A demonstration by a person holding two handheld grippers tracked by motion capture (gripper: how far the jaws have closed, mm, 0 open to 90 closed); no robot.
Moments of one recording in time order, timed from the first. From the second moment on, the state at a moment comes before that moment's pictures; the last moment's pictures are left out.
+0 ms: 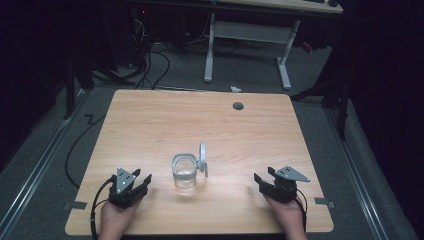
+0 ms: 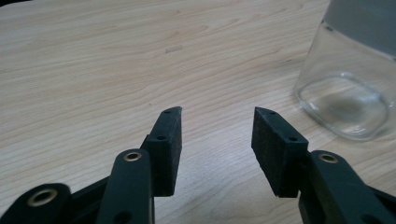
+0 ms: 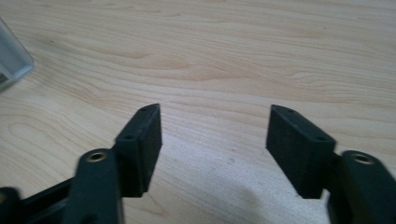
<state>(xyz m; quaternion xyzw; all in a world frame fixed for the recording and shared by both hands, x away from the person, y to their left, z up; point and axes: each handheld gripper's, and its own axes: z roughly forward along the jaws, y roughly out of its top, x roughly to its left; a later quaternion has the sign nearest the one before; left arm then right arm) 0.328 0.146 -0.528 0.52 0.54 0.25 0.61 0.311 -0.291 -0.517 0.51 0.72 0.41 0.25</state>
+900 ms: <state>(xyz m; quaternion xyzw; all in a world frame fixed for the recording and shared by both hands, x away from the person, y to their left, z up) 0.328 0.109 -0.528 0.53 0.55 0.22 0.60 0.305 -0.280 -0.520 0.47 0.74 0.43 0.24</state>
